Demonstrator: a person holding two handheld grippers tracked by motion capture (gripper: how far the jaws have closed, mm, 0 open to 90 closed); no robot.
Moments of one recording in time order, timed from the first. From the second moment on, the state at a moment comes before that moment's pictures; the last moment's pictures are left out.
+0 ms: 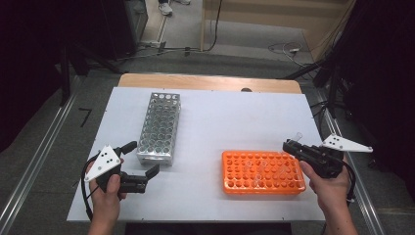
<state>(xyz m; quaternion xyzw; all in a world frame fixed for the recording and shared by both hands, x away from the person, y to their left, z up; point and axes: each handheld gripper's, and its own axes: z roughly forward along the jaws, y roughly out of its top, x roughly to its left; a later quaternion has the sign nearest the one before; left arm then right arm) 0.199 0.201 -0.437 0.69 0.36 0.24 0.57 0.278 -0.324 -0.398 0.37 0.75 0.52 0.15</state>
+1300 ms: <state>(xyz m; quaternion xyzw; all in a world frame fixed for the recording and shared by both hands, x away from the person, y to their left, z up) 0.187 0.117 -0.410 0.71 0.32 0.15 0.61 0.235 -0.174 -0.414 0.22 0.83 0.51 0.04</state>
